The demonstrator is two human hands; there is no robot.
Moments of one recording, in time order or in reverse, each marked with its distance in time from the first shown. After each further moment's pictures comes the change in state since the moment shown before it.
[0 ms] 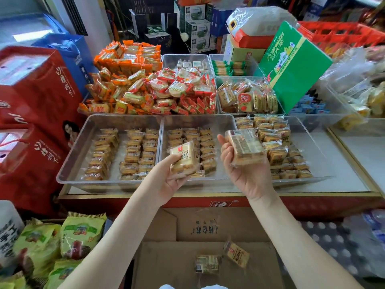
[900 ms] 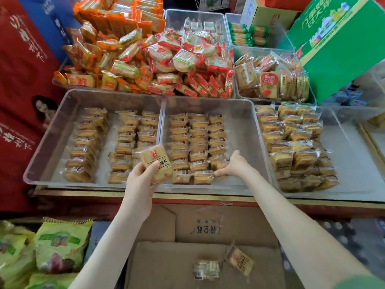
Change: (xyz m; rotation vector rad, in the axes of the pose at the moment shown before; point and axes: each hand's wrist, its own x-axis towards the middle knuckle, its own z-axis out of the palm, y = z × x) left_hand 0.081 0.006 -0.070 0.249 0.322 0.264; right_hand 0.128 -0.020 -0.118 -1.825 0.827 0.642
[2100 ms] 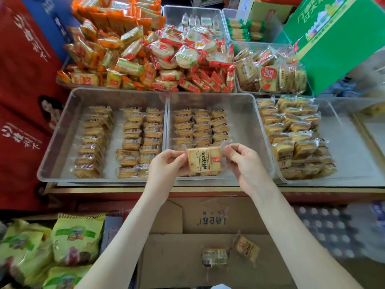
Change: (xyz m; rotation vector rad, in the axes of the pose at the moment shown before) left_hand -0.002 0.008 0.010 0.375 -0.179 0.143; right_hand -0.100 -0.019 0.023 1.071 0.112 -0.328
